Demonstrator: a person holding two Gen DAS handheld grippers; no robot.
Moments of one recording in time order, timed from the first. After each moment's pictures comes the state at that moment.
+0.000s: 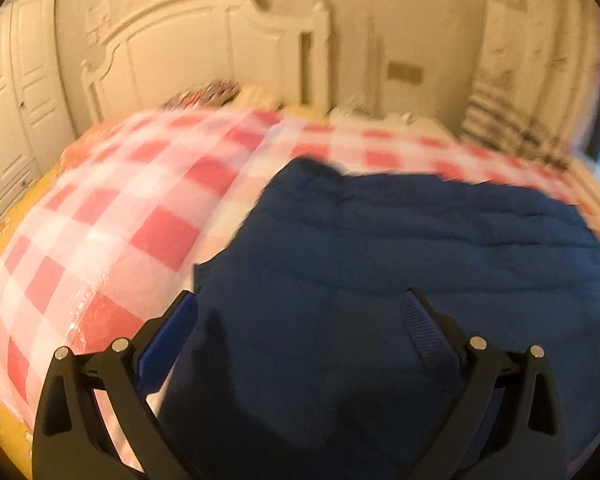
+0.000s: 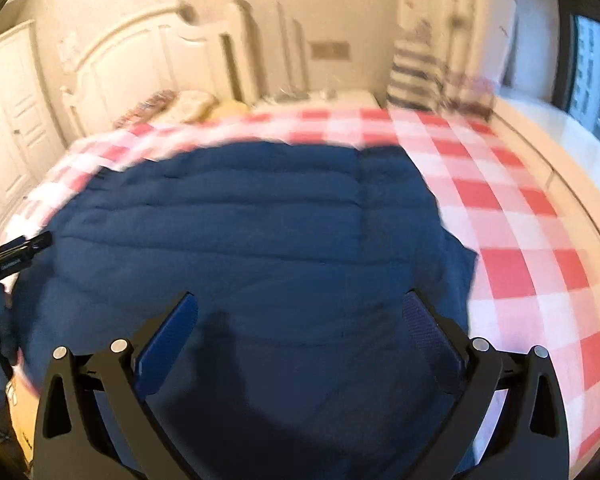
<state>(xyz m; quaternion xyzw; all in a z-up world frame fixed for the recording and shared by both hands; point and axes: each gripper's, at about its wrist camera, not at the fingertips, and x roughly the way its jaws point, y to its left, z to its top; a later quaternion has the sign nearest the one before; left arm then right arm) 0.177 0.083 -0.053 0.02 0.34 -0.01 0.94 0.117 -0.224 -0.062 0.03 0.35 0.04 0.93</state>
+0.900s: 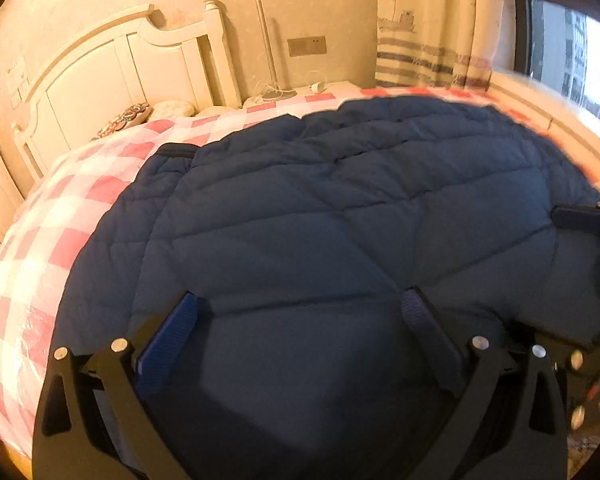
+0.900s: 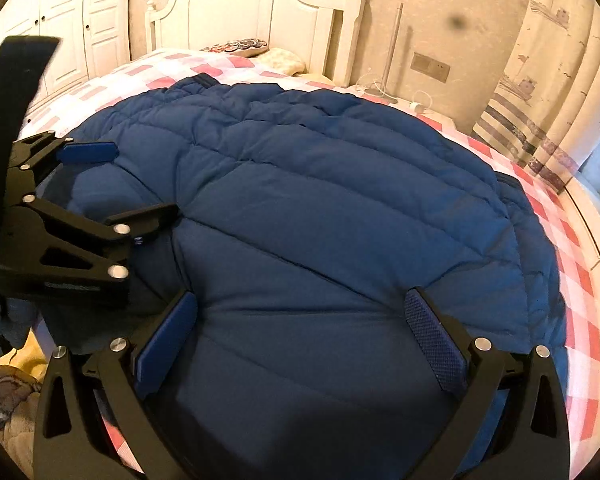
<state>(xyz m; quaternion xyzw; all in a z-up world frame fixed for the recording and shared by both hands) 0.144 0.007 -0.092 0.11 0.36 -0.11 0.92 0.108 -0.135 -0.096 -0.12 0.38 0.12 0.91</state>
